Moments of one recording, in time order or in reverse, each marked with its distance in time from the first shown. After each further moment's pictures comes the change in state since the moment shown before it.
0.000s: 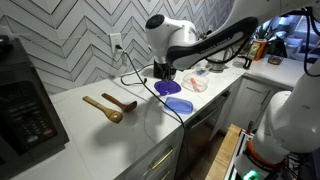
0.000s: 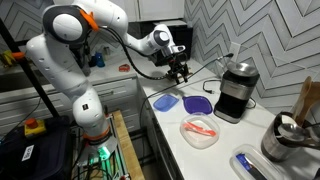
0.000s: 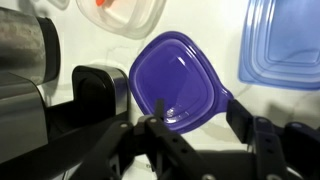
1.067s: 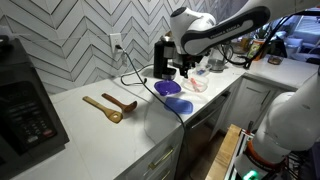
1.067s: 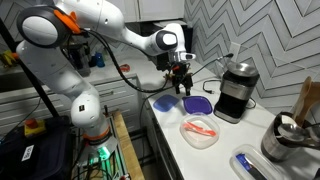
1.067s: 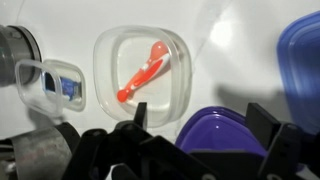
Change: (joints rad) arm -0.131 -0.106 -0.131 -0.057 0.137 -0.101 0.022
